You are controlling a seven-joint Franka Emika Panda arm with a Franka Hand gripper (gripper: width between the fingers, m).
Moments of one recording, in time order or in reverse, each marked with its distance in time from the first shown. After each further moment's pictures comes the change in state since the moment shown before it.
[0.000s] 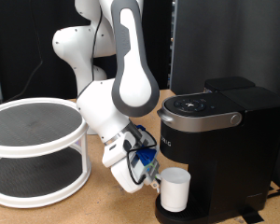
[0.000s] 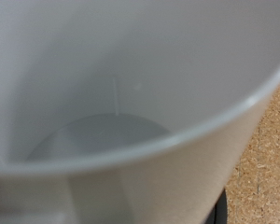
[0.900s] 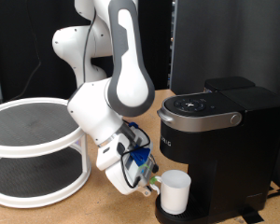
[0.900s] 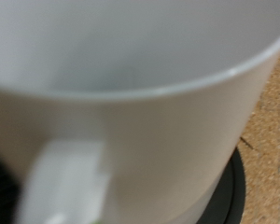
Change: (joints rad) arm -0.033 -0.008 -0.021 -0.018 -0.172 -0.073 0.125
